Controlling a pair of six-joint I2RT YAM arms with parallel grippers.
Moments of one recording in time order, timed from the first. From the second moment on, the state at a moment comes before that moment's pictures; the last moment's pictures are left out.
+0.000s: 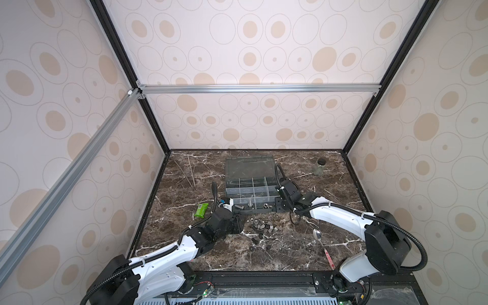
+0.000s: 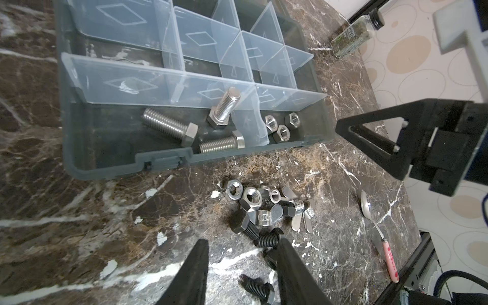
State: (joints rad) left arm -0.79 1.05 0.44 -0.02 -0.06 -0.78; right arm 0.68 1.52 0.98 -0.46 0.23 0.49
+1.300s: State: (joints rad) left arm -0.87 1.58 0.82 -0.21 -0.13 -0.61; right arm 0.66 1.41 0.86 -0.47 0.26 0.51
